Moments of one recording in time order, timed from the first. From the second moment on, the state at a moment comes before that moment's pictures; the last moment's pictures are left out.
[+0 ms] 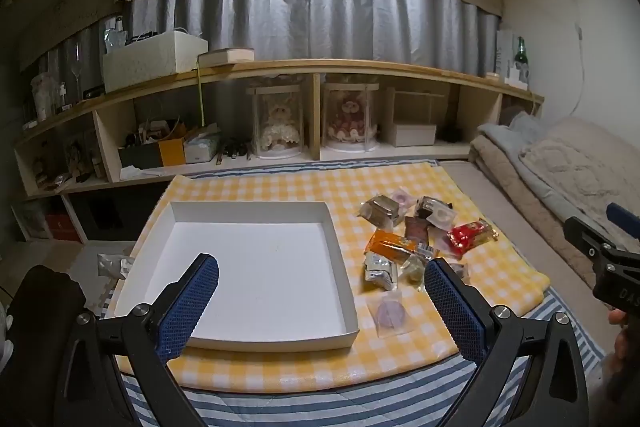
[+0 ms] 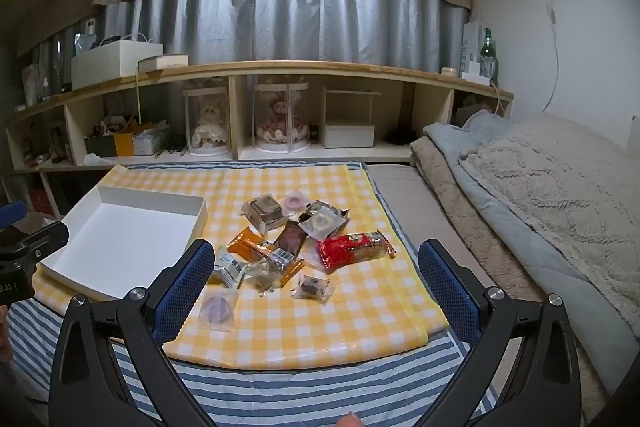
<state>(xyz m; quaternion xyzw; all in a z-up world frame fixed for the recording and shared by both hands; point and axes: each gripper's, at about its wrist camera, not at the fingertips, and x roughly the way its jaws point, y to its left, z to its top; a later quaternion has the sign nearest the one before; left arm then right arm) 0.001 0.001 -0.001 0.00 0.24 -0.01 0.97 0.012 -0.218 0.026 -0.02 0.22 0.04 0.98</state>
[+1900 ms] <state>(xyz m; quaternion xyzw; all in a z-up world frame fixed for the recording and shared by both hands) 0.005 -0.001 -0.005 0.00 0.24 0.00 0.97 0.011 -0.218 0.027 -0.02 0.22 0.04 0.98</state>
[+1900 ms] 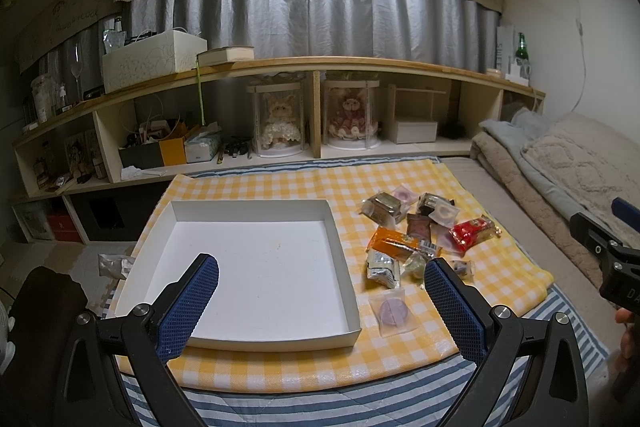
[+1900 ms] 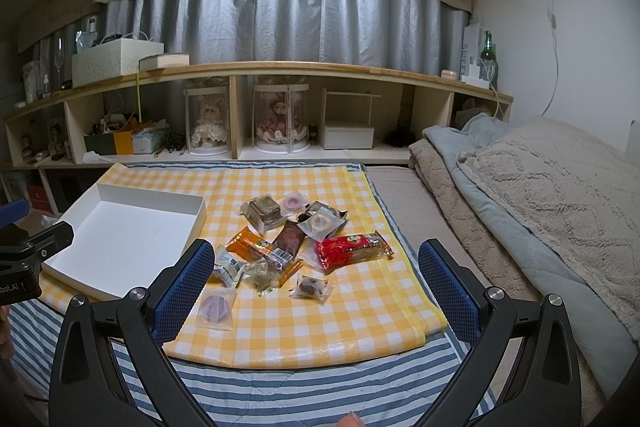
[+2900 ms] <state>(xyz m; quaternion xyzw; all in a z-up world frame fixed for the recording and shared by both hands) 0.030 -0.017 -0.013 0.01 0.26 -0.01 0.97 0.038 -0.225 0.014 0.01 0.26 0.04 0.96</state>
